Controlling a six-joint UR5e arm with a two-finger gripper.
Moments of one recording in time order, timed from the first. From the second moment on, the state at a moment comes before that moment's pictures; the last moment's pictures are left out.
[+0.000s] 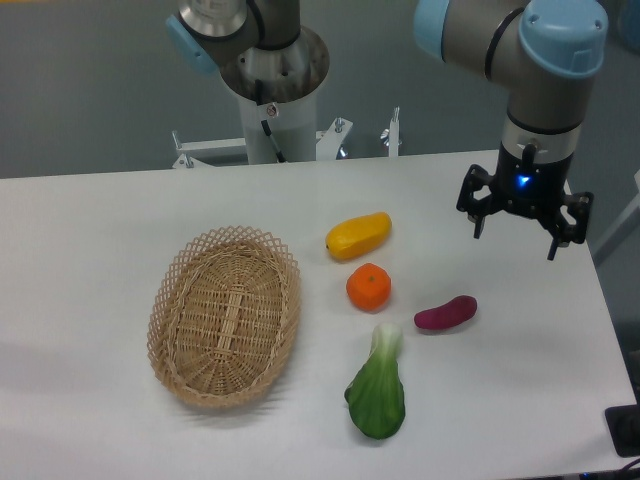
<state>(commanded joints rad) 2.72 -1.86 -1.42 -1.19 1.48 1.22</state>
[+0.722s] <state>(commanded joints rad) 2.70 -1.87 -1.47 -1.18 1.47 1.10</state>
